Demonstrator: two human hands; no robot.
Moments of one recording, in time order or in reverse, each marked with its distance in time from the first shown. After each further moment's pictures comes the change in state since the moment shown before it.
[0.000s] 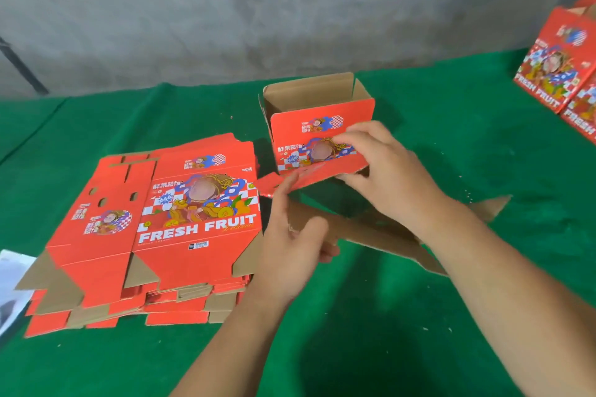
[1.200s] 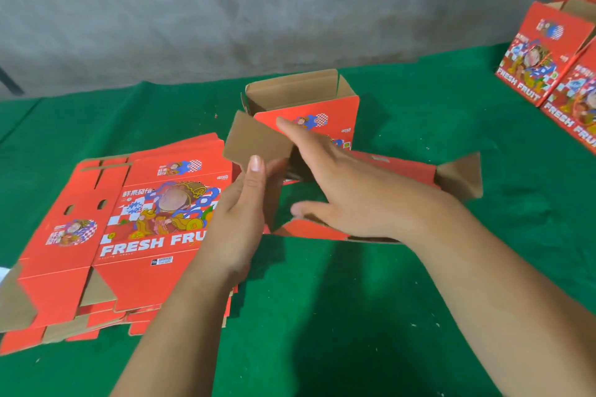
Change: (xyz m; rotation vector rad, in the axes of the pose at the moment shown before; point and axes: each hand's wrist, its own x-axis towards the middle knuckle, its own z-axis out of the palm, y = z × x) left_hand 0.022 0.053 -0.024 -0.025 -0.062 0.024; right_hand -0.002 -0.037 -0.021 0.025 -0.378 -0.183
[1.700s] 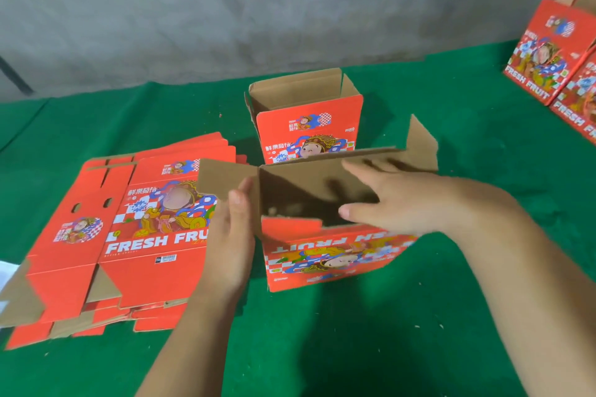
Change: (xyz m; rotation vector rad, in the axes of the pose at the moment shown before) left_hand -0.012 -0.043 -0.013 0.116 0.261 0.054; right_hand -0.027 0.043 -0.014 -0.147 -0.366 0.587
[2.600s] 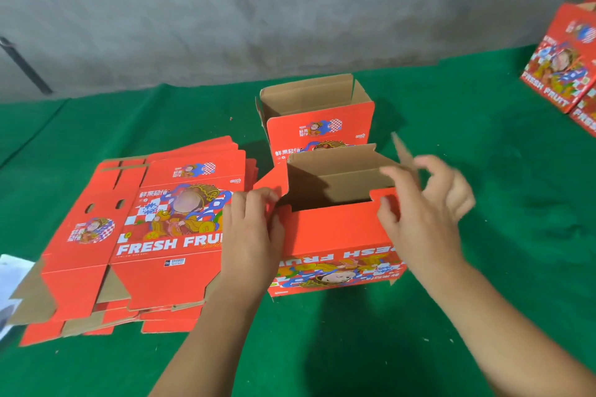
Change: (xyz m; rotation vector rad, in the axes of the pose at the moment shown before) left_hand 0.024 -0.032 0.008 0.755 0.132 0.502; right_hand 0.034 0.023 0.089 0.056 1.181 -0.024
